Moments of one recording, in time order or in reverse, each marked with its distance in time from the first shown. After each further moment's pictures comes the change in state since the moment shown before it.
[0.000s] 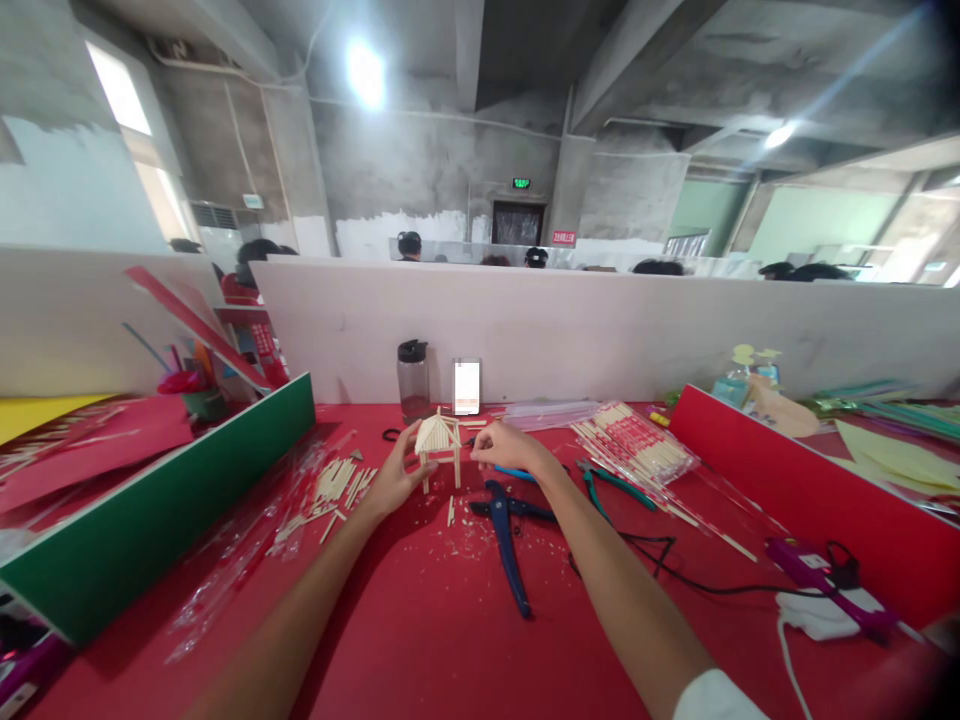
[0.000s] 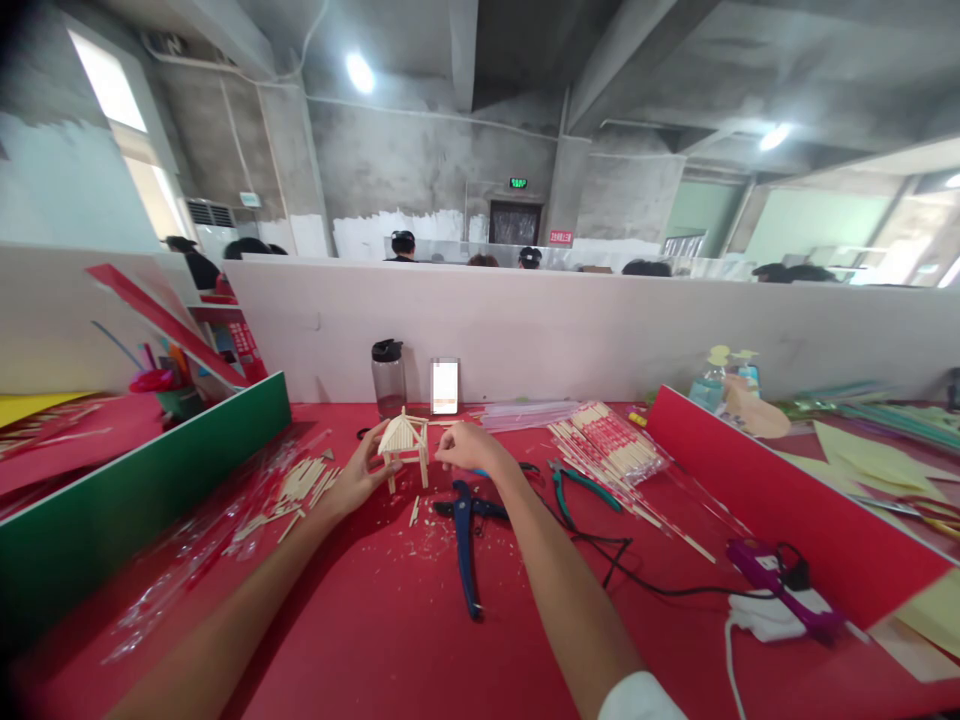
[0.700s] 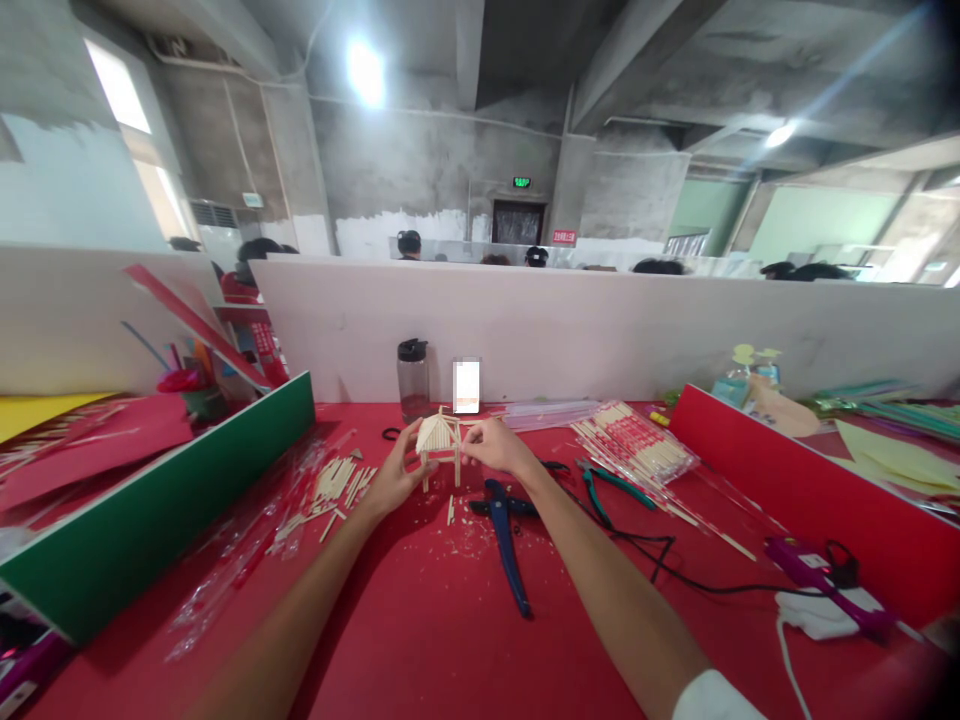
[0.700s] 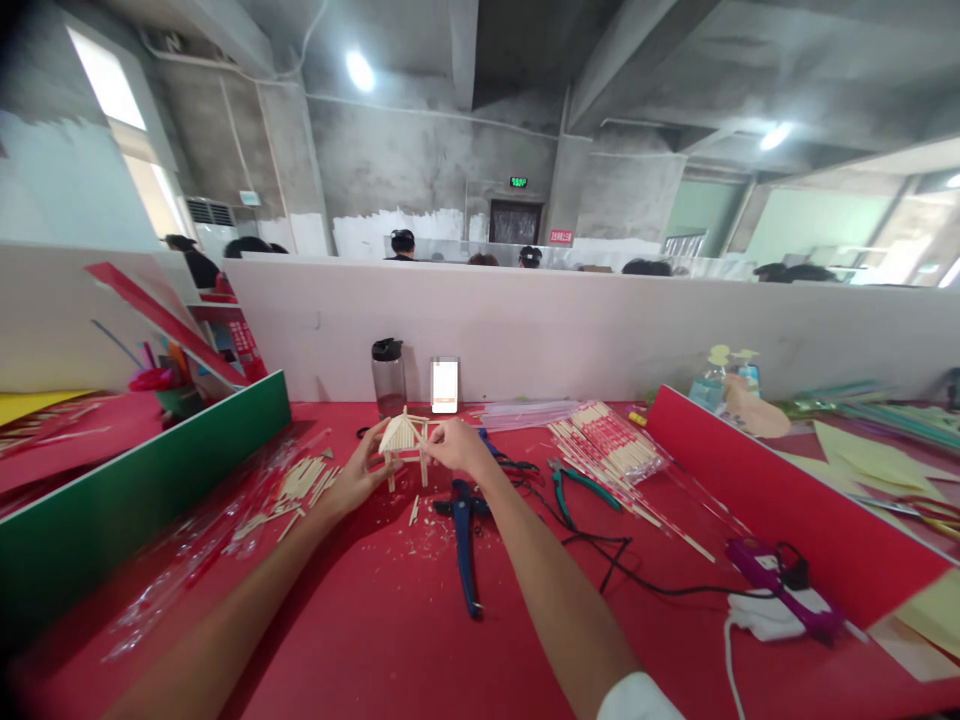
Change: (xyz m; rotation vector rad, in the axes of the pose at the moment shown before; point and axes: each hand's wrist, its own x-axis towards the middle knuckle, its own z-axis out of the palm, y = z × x) left_hand 0.000 0.000 0.001 -0.043 -0.011 0.036; right_hand 0.008 -0.014 0.019 0.082 0.165 0.023
